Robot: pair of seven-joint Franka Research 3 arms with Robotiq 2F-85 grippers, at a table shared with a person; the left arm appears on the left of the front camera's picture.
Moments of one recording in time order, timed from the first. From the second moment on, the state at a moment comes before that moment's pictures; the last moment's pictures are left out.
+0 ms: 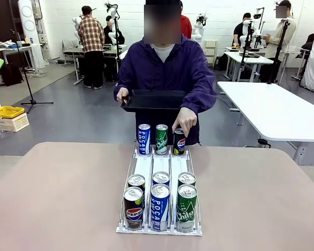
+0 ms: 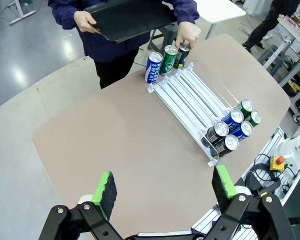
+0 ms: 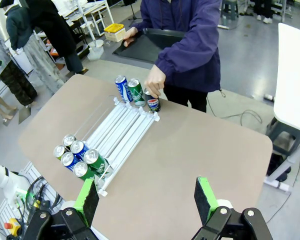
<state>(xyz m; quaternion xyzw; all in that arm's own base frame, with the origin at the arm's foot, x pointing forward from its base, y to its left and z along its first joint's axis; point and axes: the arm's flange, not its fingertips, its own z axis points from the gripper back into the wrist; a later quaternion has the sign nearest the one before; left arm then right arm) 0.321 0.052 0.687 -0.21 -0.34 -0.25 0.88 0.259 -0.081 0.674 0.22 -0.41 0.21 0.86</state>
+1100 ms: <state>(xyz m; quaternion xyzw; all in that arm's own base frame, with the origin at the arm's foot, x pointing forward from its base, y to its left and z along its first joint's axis) 0.321 0.052 0.687 -0.21 -0.34 -0.25 0.88 0.259 -0.081 0.674 0.22 -0.41 0.21 0.86</state>
